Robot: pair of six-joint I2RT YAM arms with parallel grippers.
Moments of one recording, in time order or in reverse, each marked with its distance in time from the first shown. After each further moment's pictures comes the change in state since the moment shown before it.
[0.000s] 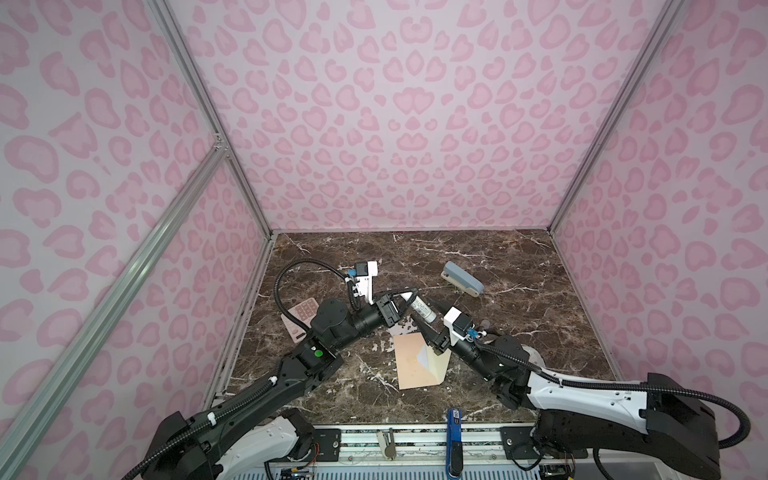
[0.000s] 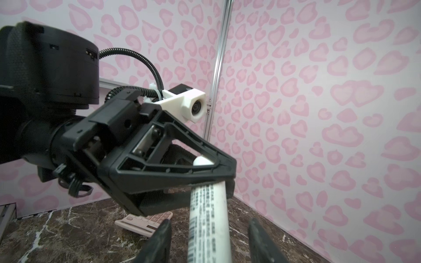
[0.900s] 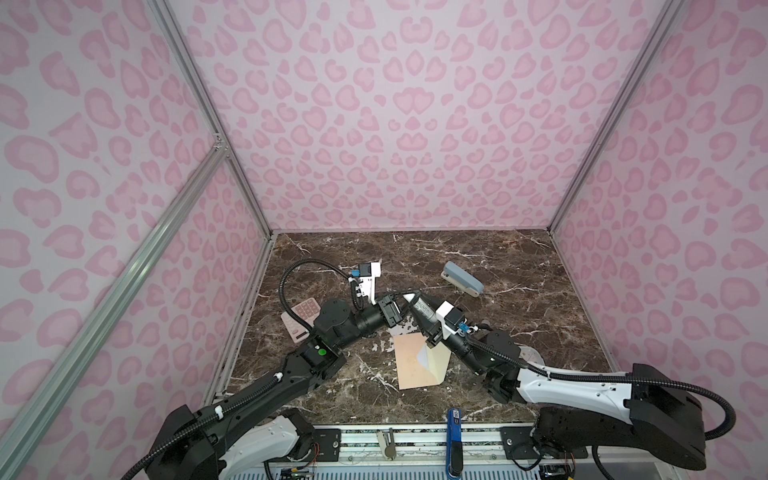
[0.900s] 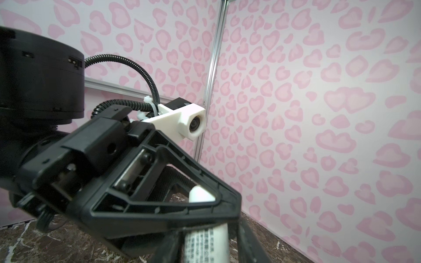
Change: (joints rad) left arm 0.000 0.032 -0.011 0.052 0.037 -0.040; right arm 0.001 0.090 0.056 0.044 0.031 -0.027
